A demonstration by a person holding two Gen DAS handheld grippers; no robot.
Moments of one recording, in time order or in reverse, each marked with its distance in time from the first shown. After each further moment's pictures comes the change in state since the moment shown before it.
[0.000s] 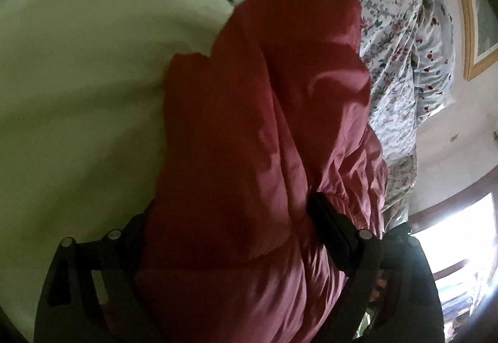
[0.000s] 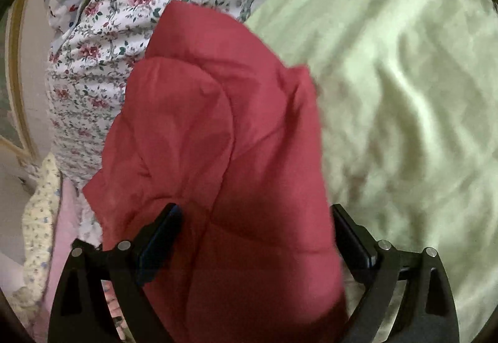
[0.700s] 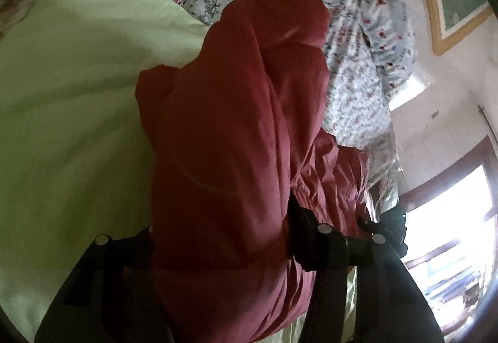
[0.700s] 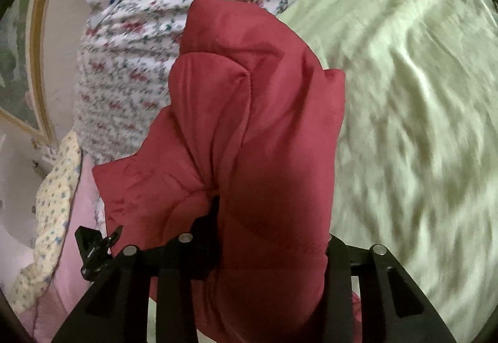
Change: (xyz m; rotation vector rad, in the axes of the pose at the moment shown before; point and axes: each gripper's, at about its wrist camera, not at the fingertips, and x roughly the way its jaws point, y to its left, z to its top) left arm -0.086 -0.034 -0.060 0.084 -0.016 -0.064; right arm -0.055 0.039 -0.048 -0.056 0.053 0.060
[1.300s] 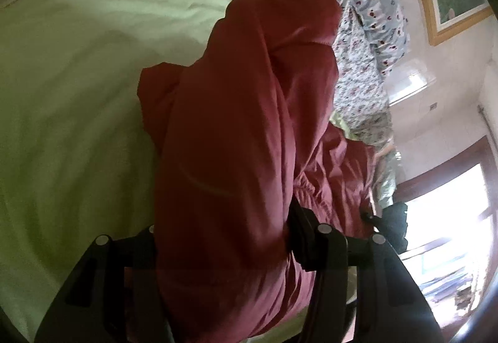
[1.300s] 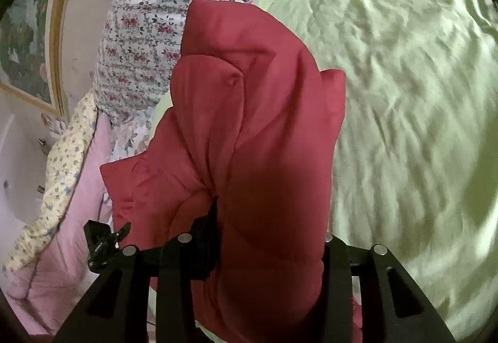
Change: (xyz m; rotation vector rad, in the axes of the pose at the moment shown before) left arm -0.074 0.020 -0.116 -0.058 0.048 0.028; right arm -0.059 -0.005 -0.112 -0.004 0.048 0.015
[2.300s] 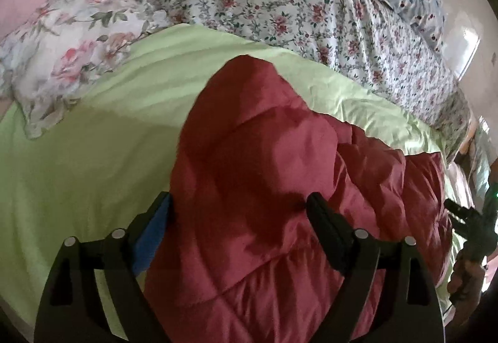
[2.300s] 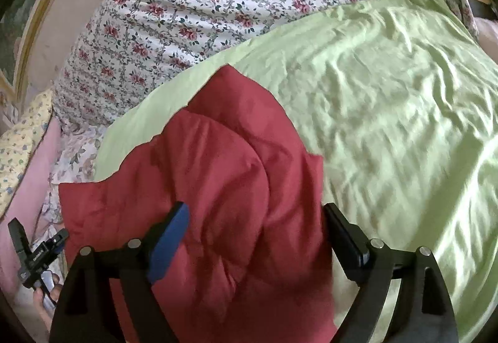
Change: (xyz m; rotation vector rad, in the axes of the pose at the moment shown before) left arm 0.012 -0.074 0.027 0.246 -0.191 0.484; right arm -0.005 0.043 0.021 -0.163 -0.209 -0.331
